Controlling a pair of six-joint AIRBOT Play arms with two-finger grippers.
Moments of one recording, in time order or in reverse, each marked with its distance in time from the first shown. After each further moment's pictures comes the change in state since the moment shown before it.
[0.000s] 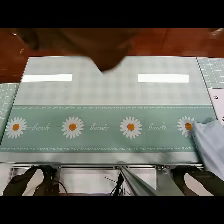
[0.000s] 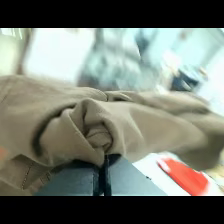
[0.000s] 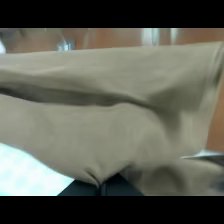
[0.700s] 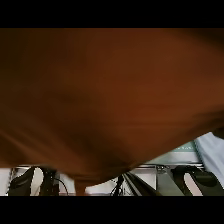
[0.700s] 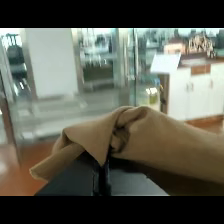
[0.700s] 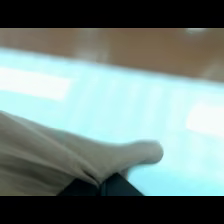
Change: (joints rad) left arm 0.159 0.286 0.153 0.482 -0.102 -0.153; right arm -0.021 0.462 -0.251 -0.224 0.415 0.093
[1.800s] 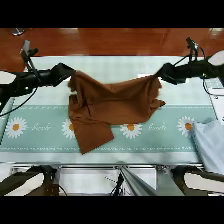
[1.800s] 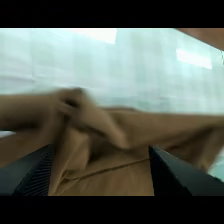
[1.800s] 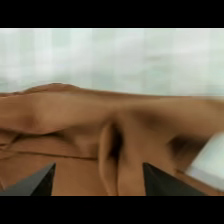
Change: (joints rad) left arm -0.480 -0.672 -0.699 -0.162 0.367 0.079; right arm -0.035 -0.885 -0.426 0.317 -0.652 -0.121
